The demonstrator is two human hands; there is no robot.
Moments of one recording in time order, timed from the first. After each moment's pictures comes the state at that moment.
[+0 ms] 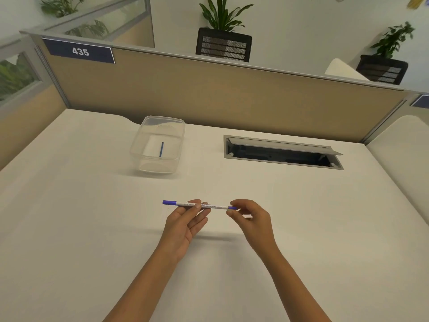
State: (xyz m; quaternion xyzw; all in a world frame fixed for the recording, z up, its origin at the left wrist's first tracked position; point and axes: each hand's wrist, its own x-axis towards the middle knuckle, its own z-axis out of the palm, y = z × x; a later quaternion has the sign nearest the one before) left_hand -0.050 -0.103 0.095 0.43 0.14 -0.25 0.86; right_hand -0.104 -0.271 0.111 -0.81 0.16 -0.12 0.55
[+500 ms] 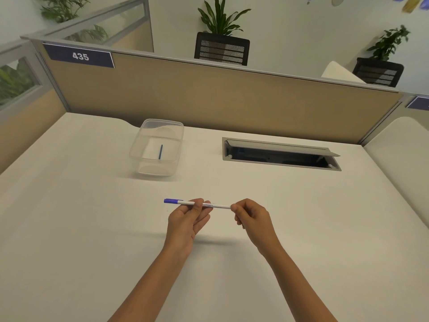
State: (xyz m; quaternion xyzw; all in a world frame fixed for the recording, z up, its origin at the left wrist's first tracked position) left_hand -0.054 -0.117 0.111 0.47 0.15 -0.20 0.85; right_hand -0.102 -0.275 0.125 -0.79 0.18 -0.06 0.58
